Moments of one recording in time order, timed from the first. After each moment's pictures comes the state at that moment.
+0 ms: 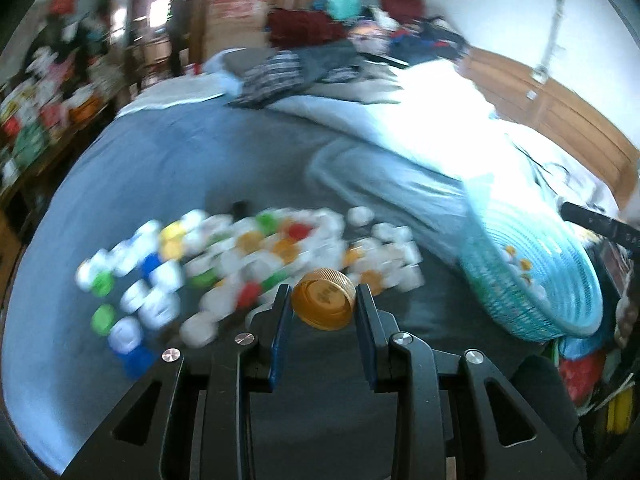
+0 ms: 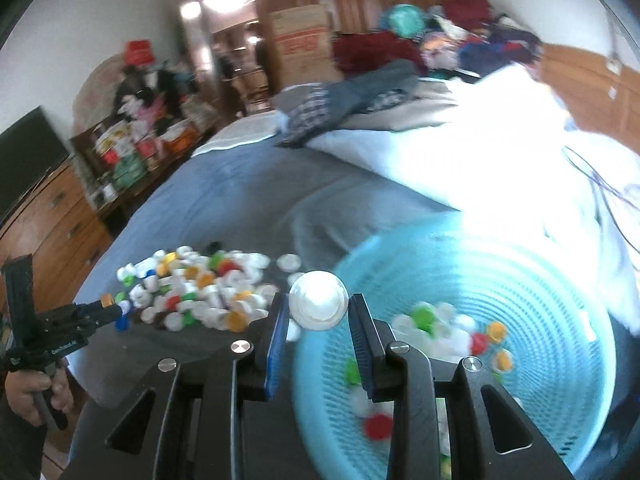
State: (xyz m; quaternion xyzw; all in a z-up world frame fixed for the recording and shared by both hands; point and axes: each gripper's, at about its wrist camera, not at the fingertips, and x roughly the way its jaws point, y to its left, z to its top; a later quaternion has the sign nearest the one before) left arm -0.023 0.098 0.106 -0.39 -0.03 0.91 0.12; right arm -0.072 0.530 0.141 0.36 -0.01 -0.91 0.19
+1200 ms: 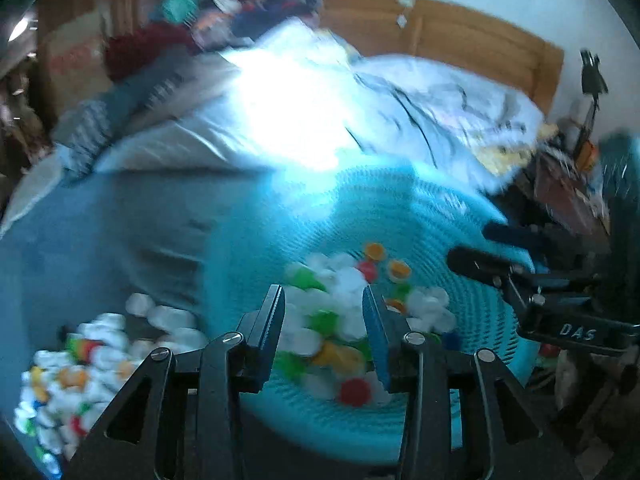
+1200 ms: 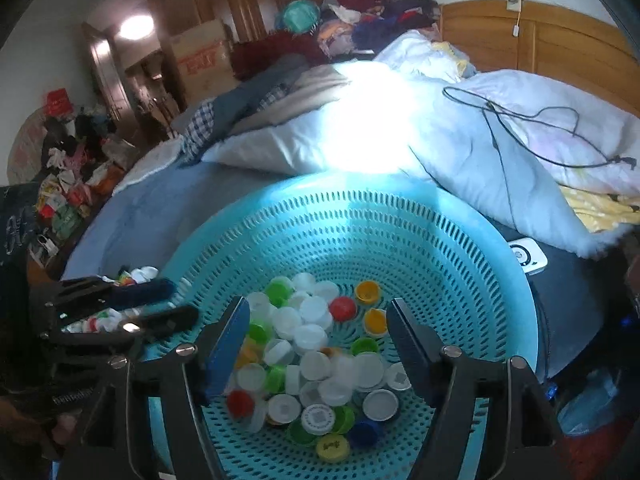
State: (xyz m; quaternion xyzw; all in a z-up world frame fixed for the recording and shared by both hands) left arm -0.061 0.310 0.149 -0.38 0.09 0.88 0.28; right arm -0.069 0.649 0.115 0.36 -0.08 -0.93 0.08
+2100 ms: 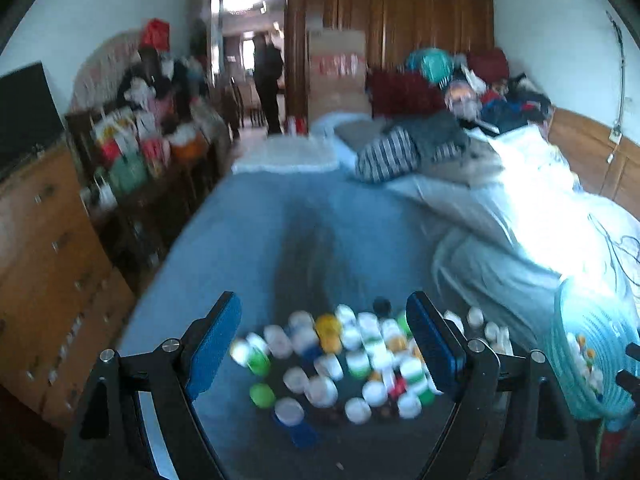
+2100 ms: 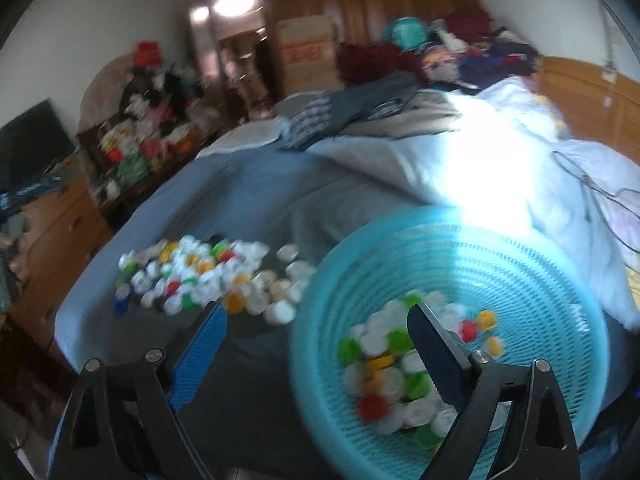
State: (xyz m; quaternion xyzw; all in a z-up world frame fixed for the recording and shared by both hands) left arm -0.031 -0.028 0.179 -0.31 -0.03 0.95 -0.06; right arm -0.030 0.507 0.125 0.35 0.02 -0.91 0.23
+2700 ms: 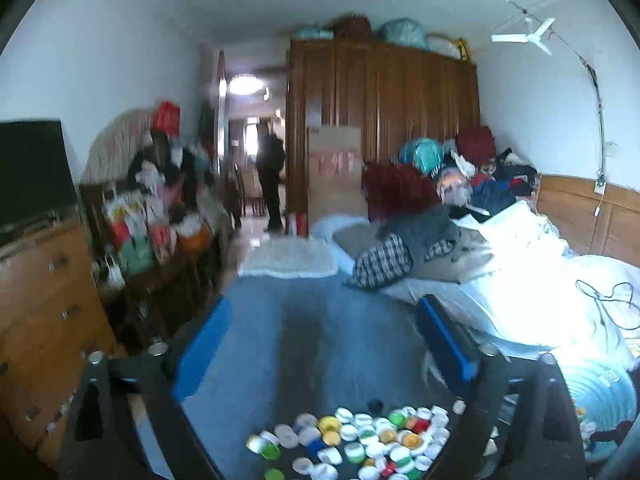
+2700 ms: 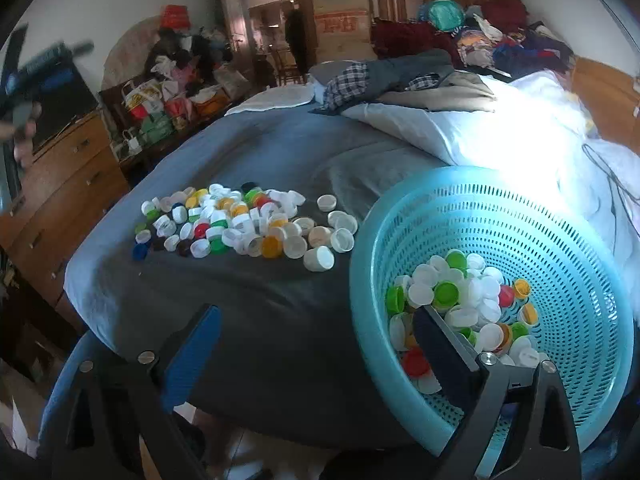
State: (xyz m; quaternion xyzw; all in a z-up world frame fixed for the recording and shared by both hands) left arm 0.009 -0.037 0.273 -0.12 -0.01 0.99 -0.07; right arm -0.003 0.489 0.094 0.38 0.06 -0.89 0.26
